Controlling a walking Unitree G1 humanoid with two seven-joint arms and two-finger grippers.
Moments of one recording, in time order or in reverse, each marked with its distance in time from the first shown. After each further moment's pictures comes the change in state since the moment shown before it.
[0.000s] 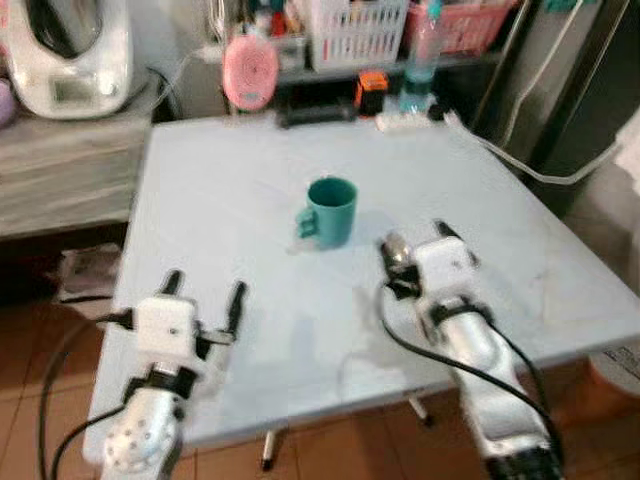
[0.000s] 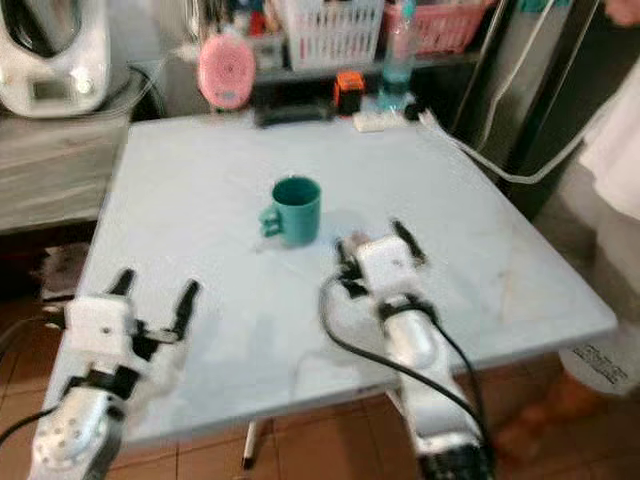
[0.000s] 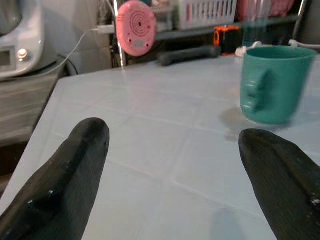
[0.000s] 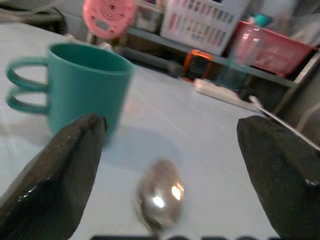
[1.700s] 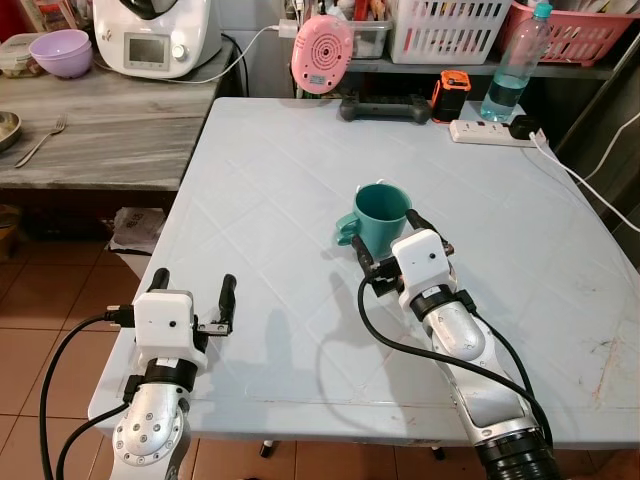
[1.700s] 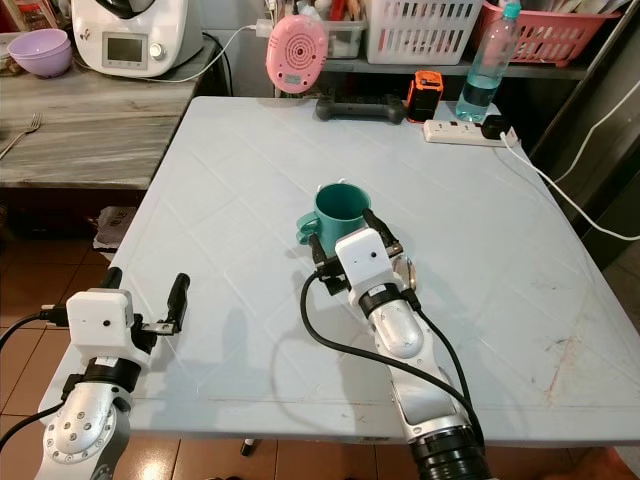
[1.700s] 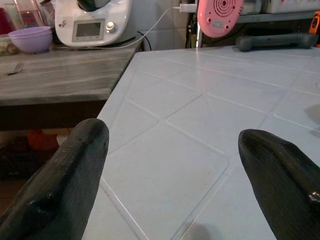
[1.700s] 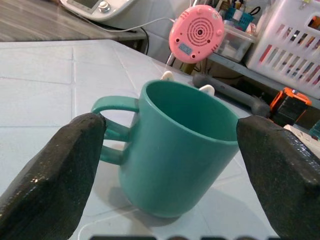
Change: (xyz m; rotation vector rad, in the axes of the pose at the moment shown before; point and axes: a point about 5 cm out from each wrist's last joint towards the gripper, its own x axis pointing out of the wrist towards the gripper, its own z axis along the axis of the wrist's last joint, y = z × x) left arm 0.005 0.000 0.000 0.018 0.010 0.108; right arm 0.013 0.008 0.006 -0.016 -0.048 0.084
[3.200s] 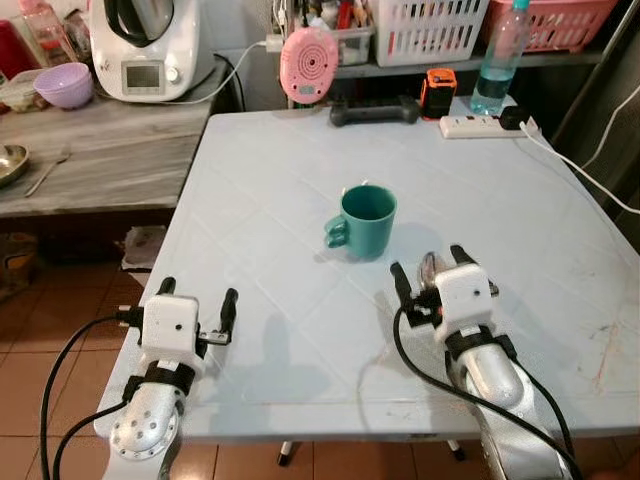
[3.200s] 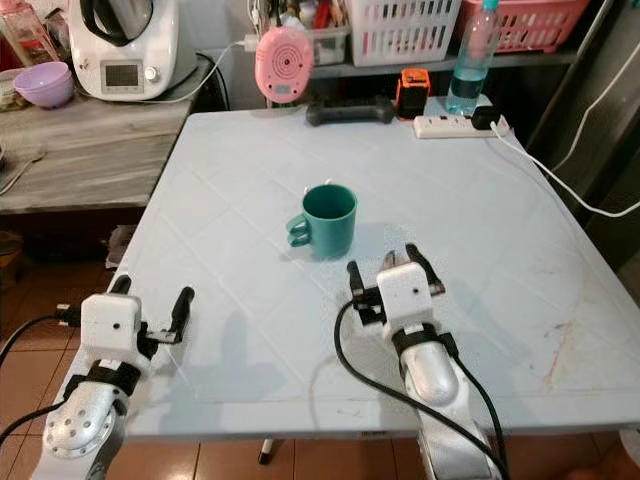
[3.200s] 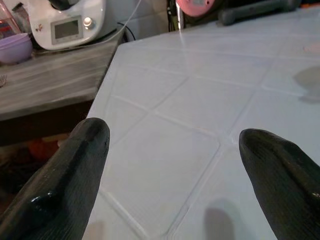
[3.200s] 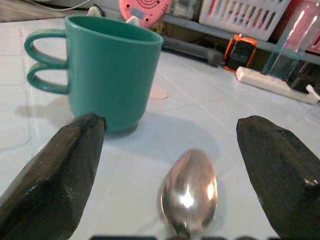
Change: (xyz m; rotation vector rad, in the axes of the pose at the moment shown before) left arm 0.000 0.008 -0.019 0.062 0.087 -0.075; right arm -0.057 -0.015 -0.019 0.050 0.120 -0.141
